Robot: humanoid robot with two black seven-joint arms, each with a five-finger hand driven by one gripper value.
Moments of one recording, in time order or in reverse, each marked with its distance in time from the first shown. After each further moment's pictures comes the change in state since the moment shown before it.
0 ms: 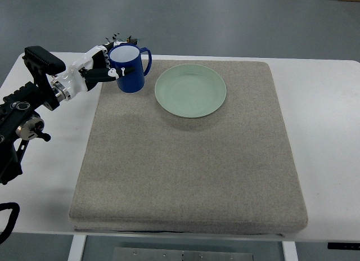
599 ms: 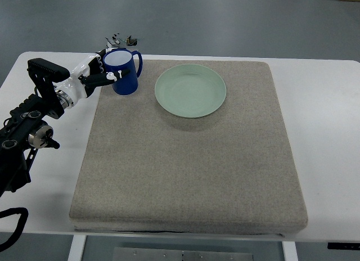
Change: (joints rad) left arm 0.007 -0.040 0.036 0.082 -0.019 0.109 -0.049; right arm 0.000 0.000 0.000 0.000 0.000 0.000 0.000
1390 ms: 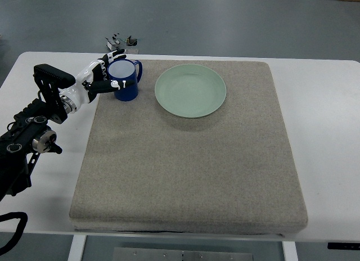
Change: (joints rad) left arm 0.013 0.001 0.035 0.005 -0.004 0.006 -0.005; right arm 0.000 0.000 0.000 0.000 0.000 0.000 0.000
